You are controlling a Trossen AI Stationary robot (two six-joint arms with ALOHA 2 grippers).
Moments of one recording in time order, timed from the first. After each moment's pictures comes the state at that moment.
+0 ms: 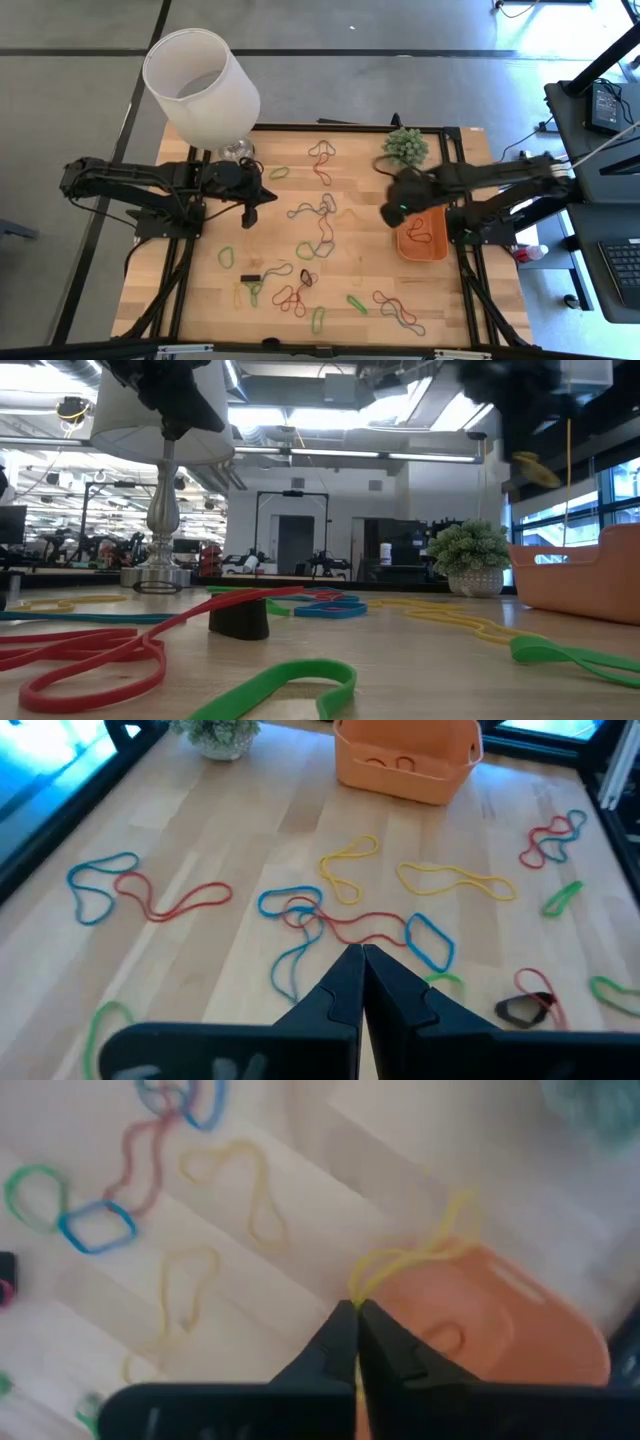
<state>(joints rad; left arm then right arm) 0.02 0.91 0.74 -0.41 -0.08 -0.20 0.14 1.31 1.21 -1.28 0.21 1.13</state>
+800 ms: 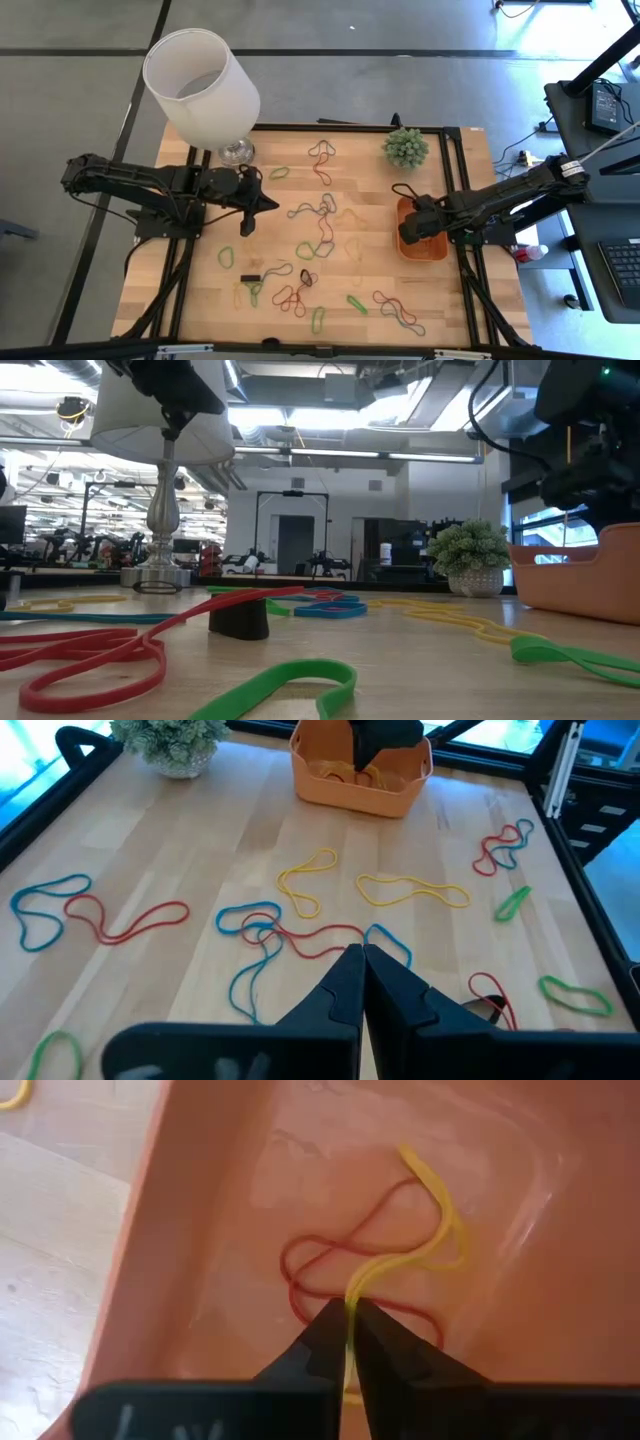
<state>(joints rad) -0.07 0.91 0.74 -0.35 -0.09 -0.23 0.26 1.09 0.55 -0.90 0.08 1.46</state>
